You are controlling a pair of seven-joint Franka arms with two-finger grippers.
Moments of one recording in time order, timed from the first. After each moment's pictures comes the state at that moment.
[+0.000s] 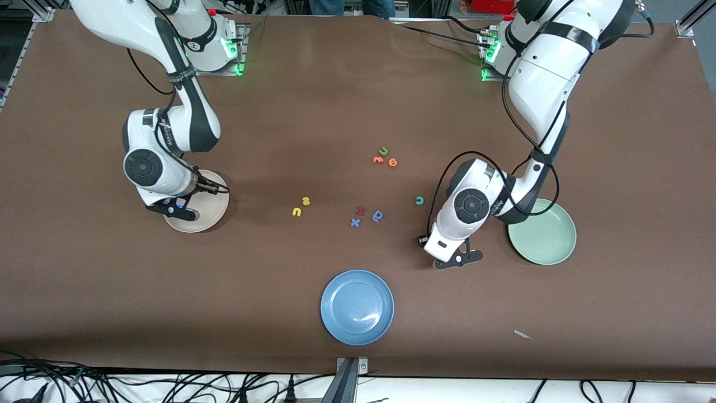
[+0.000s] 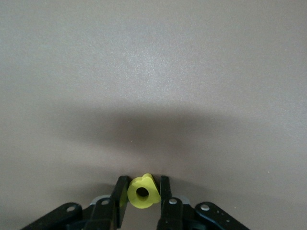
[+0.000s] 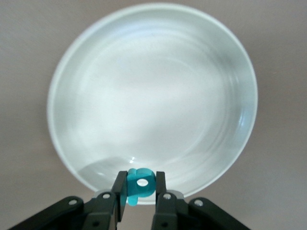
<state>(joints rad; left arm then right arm) -0.27 0.85 -0.18 -1.49 0.15 2.33 -0.74 0.43 0.40 -0.28 -2.09 0.05 2.22 0.37</state>
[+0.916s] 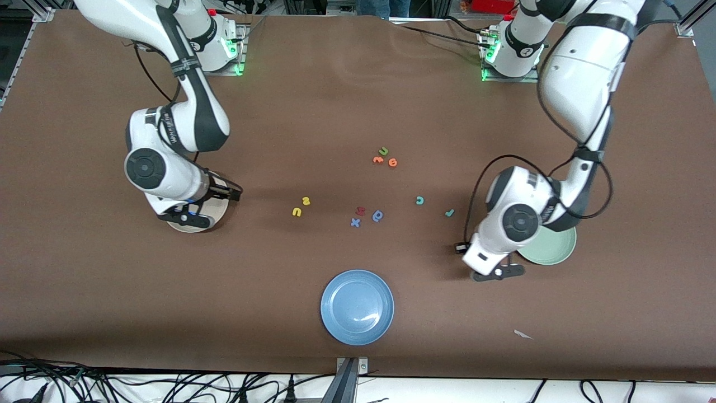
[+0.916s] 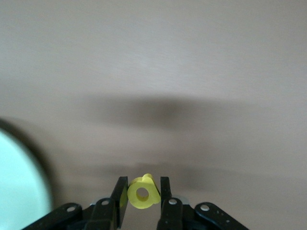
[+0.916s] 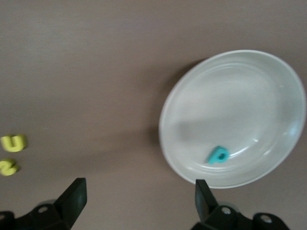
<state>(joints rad) -0.11 0.76 -0.17 -1.45 0.16 2.12 -0.45 0.44 0.43 -0.15 -1.81 0.10 2.03 0.41</state>
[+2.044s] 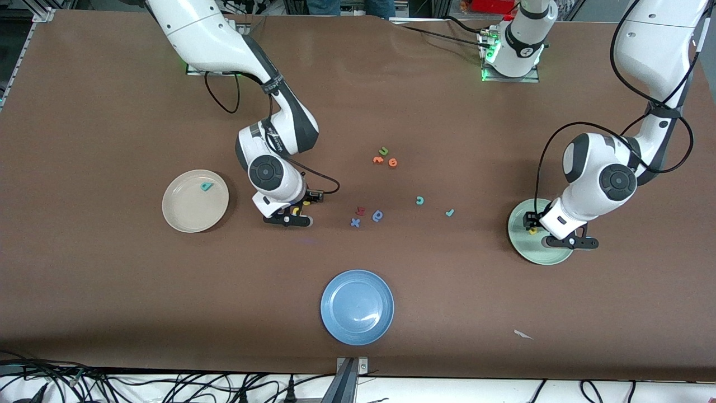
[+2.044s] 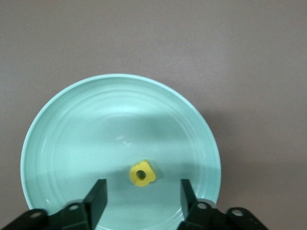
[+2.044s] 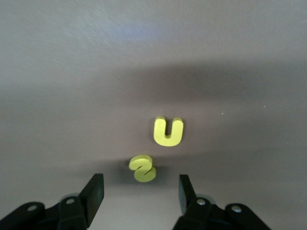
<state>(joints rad) 0.15 0.49 -0.19 -1.96 0.16 2.43 -0.09 0.59 0.70 -0.03 -1.68 0.19 2.24 0.53</state>
